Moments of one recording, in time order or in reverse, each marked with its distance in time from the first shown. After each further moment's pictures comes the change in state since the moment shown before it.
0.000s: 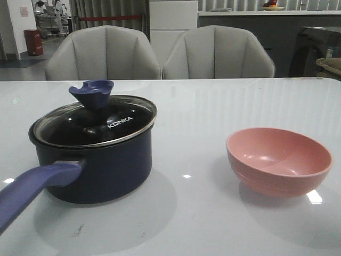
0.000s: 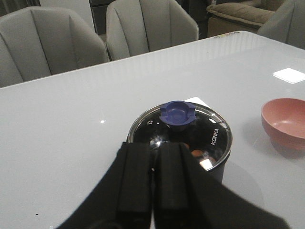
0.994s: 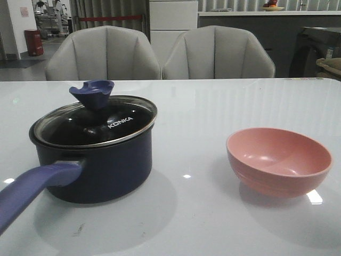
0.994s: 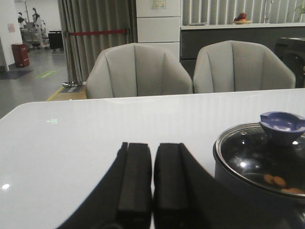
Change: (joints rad) left arm 0.393 -0.275 0.463 -0.052 -0.440 0.000; right arm 0.000 0.000 0.000 0.000 0.000 0.000
